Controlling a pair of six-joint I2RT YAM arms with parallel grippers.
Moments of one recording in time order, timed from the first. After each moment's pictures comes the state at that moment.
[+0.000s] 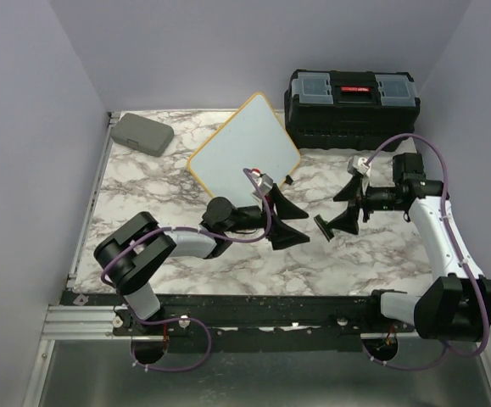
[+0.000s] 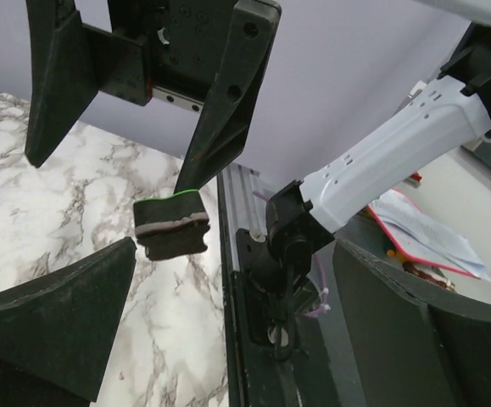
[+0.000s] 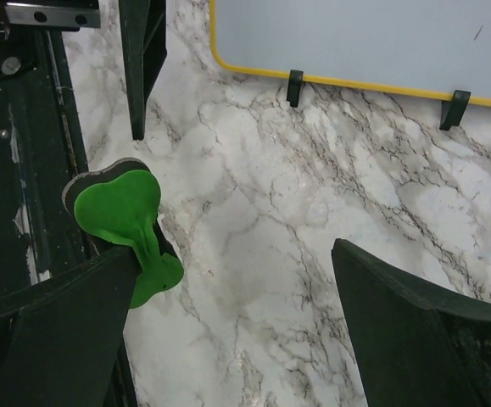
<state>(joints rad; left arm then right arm) -0.84 1.66 0.68 1.32 0.72 -0.71 -0.08 1.22 1.02 -0.97 -1.10 -0.96</state>
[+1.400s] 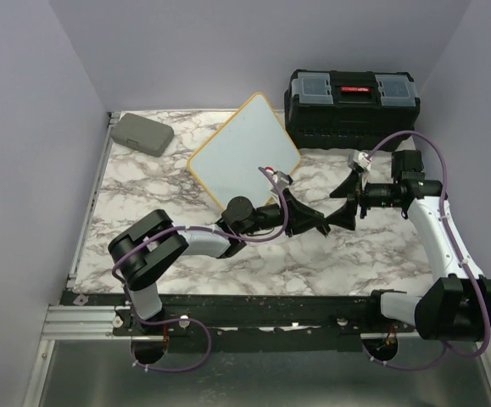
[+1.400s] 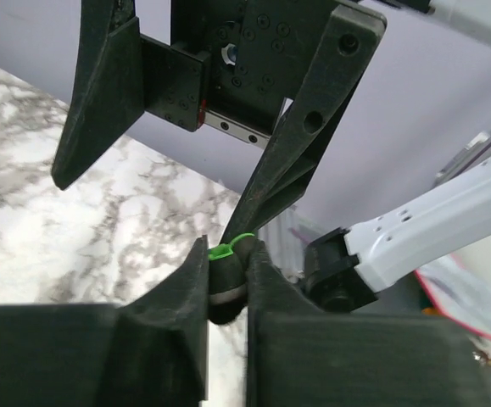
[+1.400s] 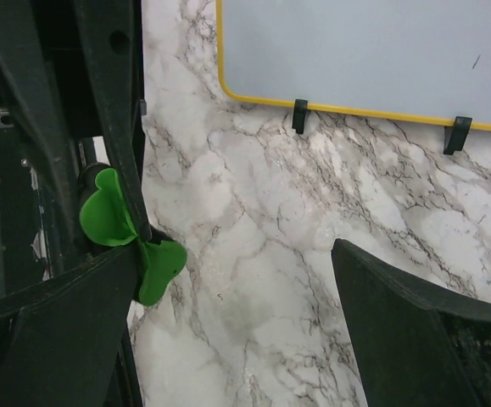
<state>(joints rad) -0.94 1.75 0.79 1.23 0.46 -0.69 -0.05 1.22 1.02 -0.87 -1.15 -0.83</state>
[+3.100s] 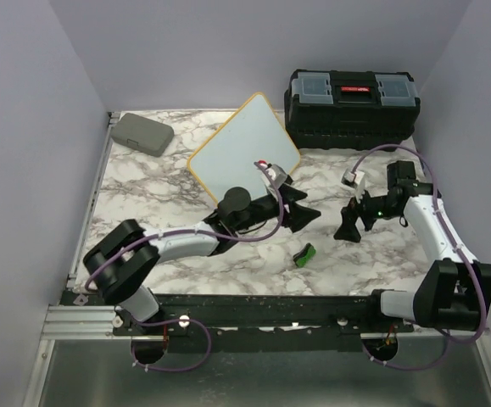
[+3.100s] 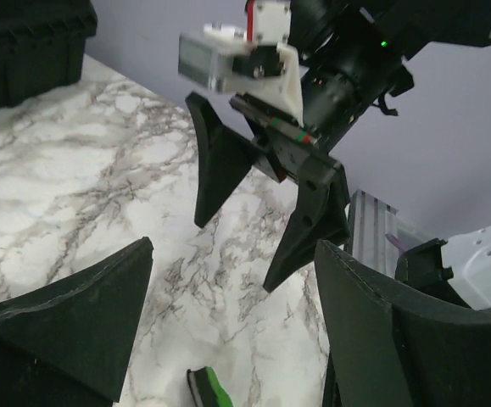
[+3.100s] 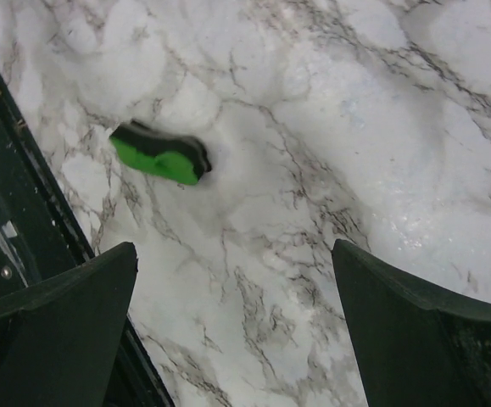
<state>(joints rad) -0.93 1.63 0.83 0.91 0.30 -0.45 -0.09 1.28 0.94 -0.93 -0.79 -0.85</state>
